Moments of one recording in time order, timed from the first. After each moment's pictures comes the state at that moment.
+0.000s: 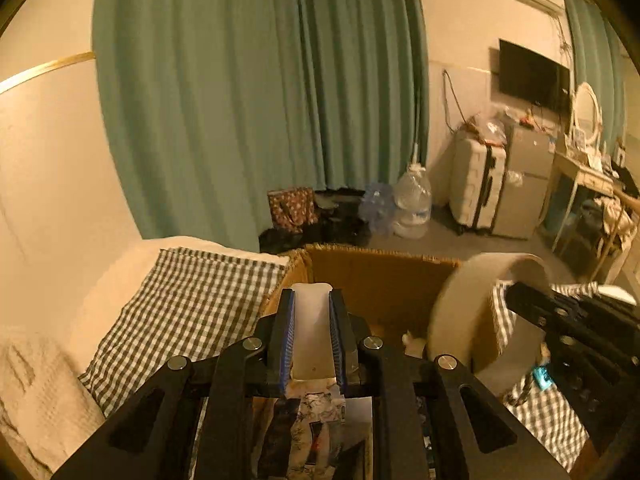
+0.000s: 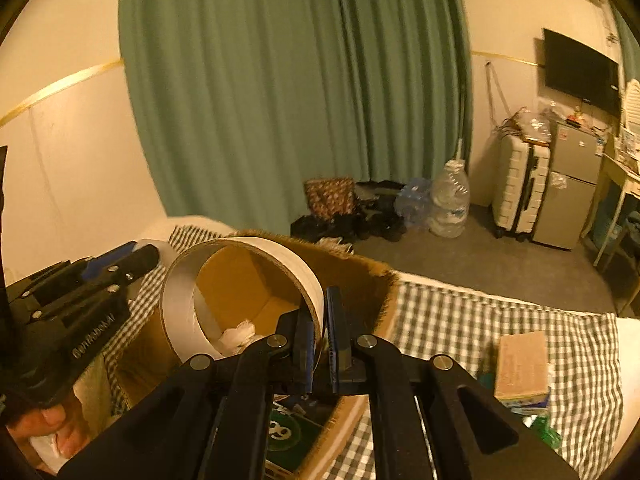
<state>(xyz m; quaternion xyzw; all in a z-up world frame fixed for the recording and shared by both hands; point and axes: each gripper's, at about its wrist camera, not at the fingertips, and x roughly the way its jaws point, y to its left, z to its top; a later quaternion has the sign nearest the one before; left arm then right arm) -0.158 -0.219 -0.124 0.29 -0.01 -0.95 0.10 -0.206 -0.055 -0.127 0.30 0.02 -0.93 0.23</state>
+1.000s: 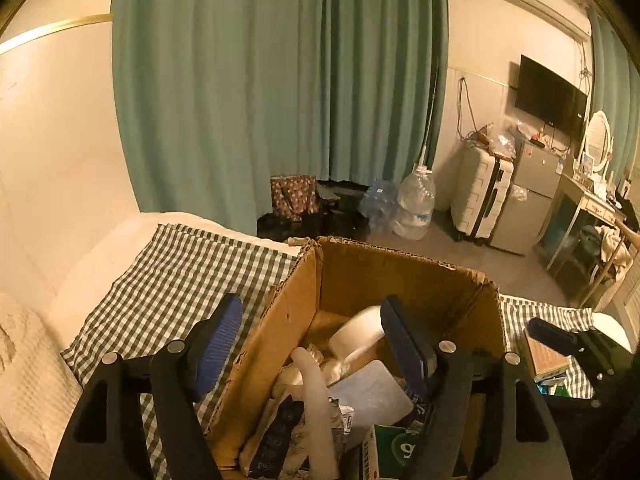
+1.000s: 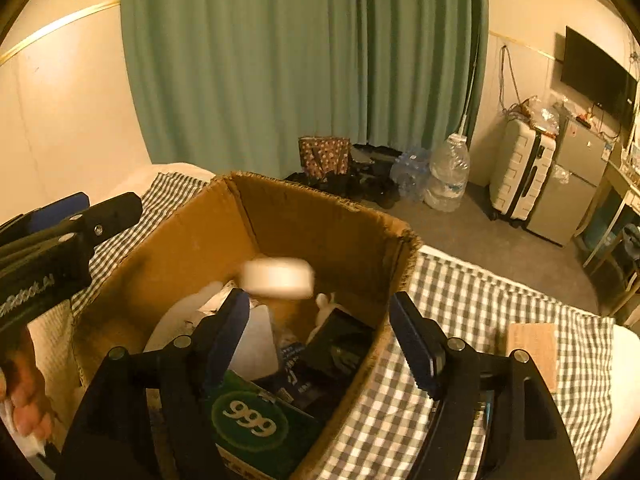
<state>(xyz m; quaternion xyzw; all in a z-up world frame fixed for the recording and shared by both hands) -0.166 -0.248 -0.122 0.30 0.05 -0.95 0.11 -0.224 -0.076 -0.161 0.35 0.07 -0.91 0.21</state>
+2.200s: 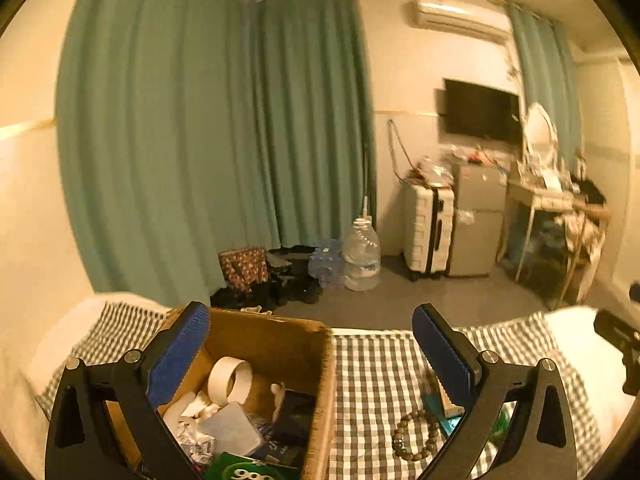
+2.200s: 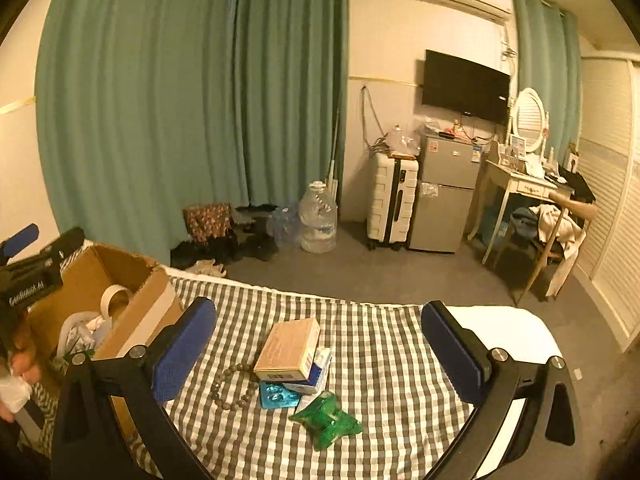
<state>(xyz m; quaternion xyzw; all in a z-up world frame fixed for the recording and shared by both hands) -0.155 -0.066 -0.096 0.18 -0.04 -0.98 0.04 -0.154 0.170 -0.088 0.24 0.02 -0.97 0.02</state>
